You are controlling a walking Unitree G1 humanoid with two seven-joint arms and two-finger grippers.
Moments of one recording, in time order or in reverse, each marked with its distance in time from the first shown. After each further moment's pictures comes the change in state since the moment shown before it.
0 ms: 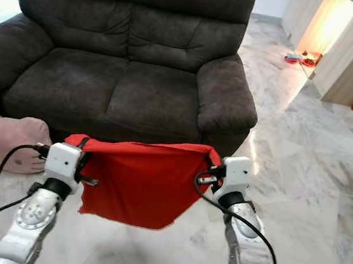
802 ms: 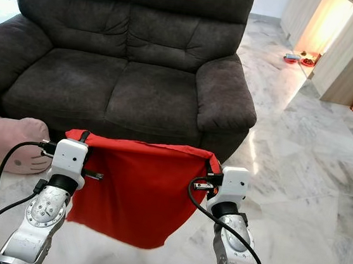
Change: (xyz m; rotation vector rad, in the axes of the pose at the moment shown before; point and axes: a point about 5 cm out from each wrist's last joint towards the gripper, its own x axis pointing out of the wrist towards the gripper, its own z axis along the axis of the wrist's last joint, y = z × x) left arm 0.004 0.003 0.004 0.046 0.018 0.087; right arm -0.013 0.016 -0.005 0.037 -0.037 -0.037
